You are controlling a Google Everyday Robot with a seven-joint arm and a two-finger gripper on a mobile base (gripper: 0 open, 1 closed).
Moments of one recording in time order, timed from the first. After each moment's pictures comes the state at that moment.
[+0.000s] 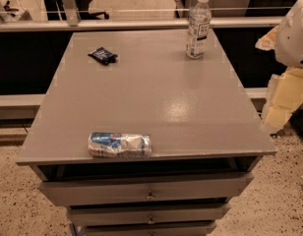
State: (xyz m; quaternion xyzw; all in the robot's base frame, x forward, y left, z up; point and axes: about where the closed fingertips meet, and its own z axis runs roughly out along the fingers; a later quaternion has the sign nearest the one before) arm 0.438 -0.217 0.976 -0.60 0.78 -0.03 0.16
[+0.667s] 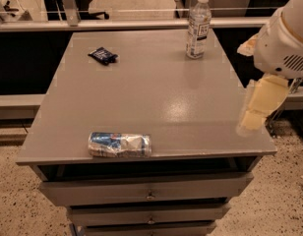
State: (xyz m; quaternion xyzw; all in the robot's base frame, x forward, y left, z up) arm 0.445 -0.184 0.962 -0.60 0.78 -0.01 0.18
